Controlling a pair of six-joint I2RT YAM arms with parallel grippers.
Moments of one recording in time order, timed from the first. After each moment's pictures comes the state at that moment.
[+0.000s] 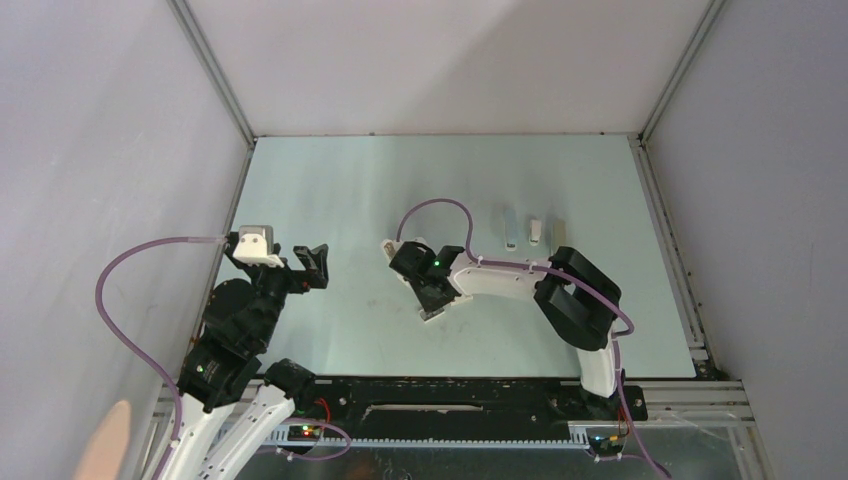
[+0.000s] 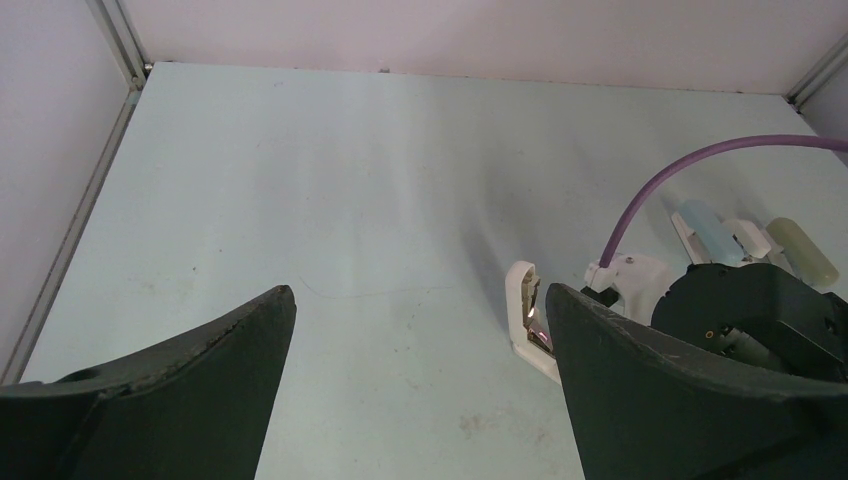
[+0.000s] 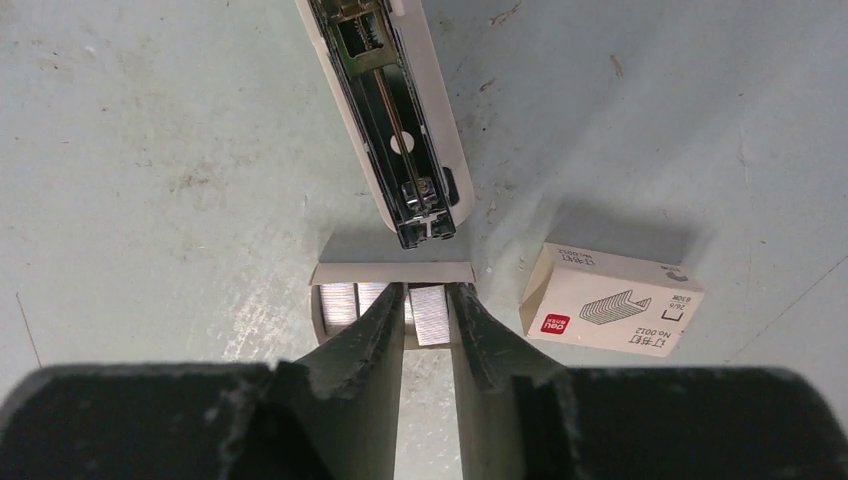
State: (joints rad) left arm -0.46 0.35 0.75 -0.50 -0.34 -0.17; right arm 1.04 1.96 1.34 -0.63 0.20 0.49
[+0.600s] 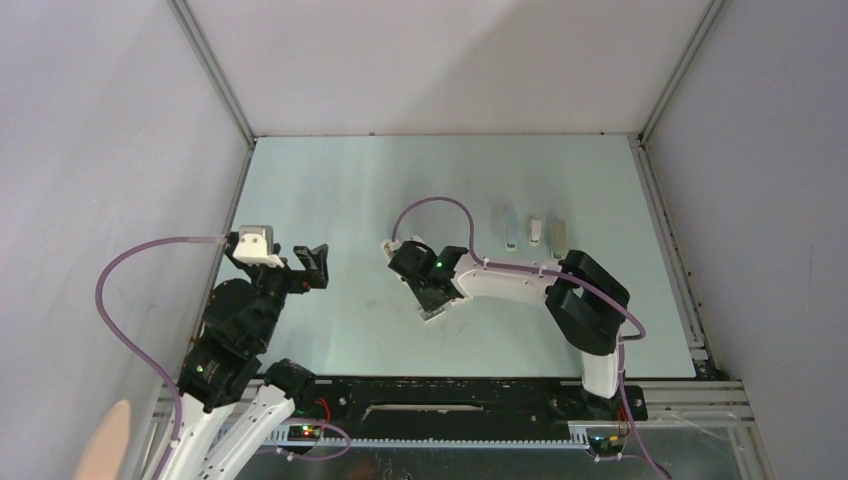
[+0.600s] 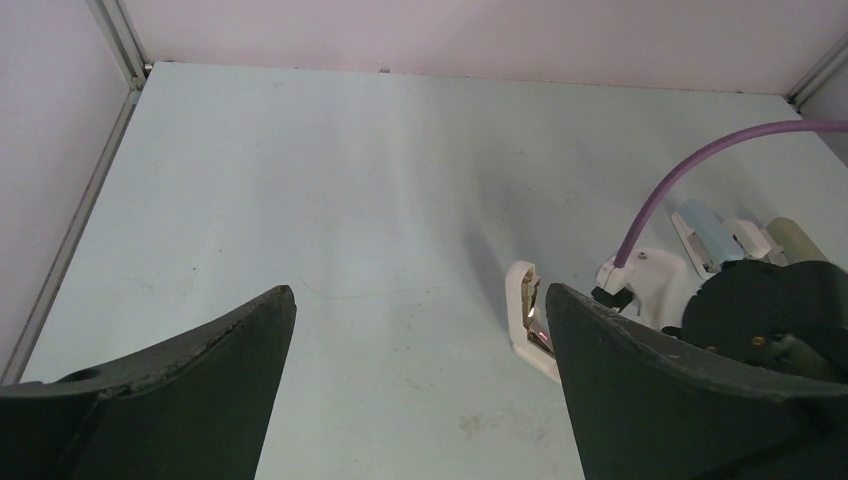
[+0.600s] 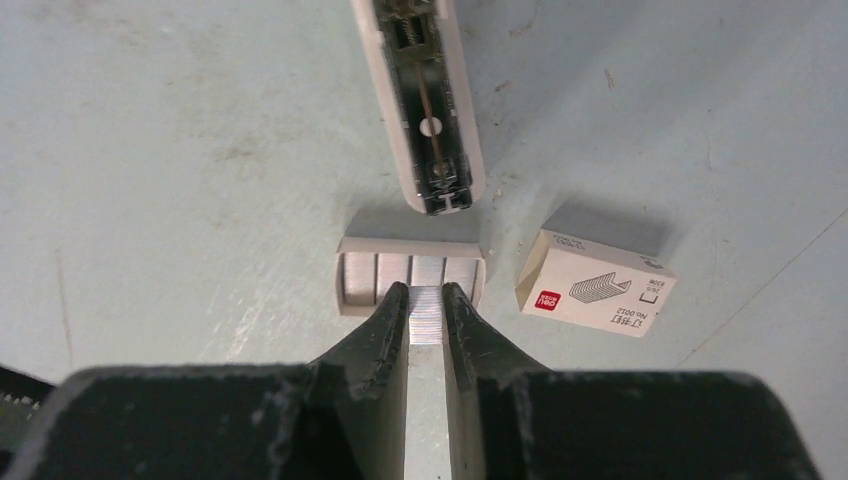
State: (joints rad) left arm -0.46 0.35 0.75 -0.50 -0.34 -0.17; right arm 1.06 1.92 1.34 -0.63 0.21 0.44
